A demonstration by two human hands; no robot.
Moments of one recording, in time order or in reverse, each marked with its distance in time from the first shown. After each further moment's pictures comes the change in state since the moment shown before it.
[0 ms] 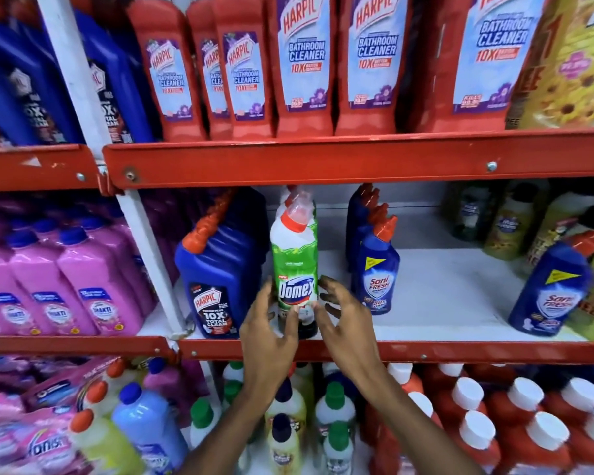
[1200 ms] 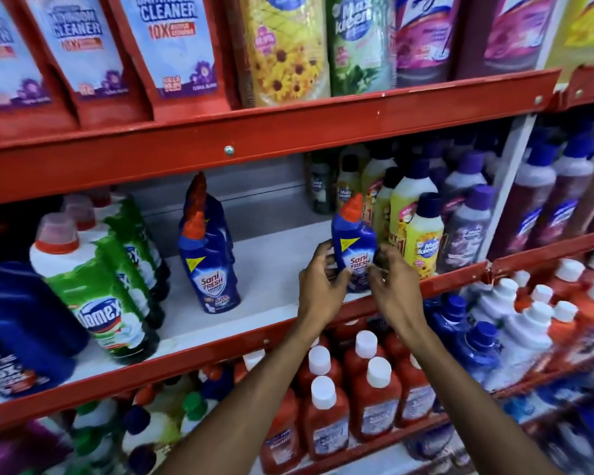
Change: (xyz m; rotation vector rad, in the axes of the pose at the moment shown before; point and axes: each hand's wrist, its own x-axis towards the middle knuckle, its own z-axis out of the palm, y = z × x) left_hand -0.048 0.171 0.278 -0.334 -0.596 -0.040; right_hand -0.020 0.128 -0.285 -0.271 0.413 0.205
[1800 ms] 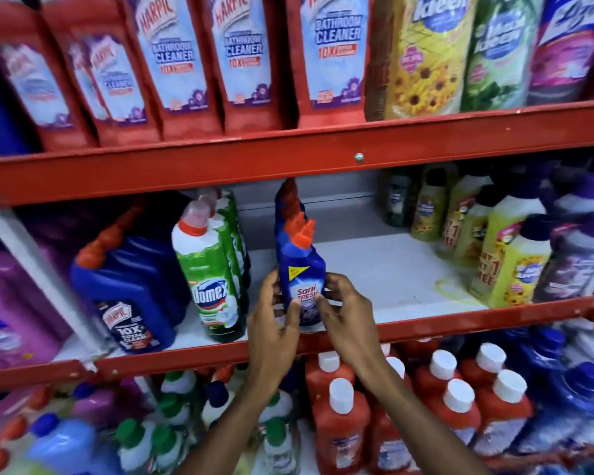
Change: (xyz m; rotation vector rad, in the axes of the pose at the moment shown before) left_hand -0.088 -0.041 -0.183 0.204 0.426 0.079; right_hand -0.076 -0.119 0.132 0.266 -0.277 -0.097
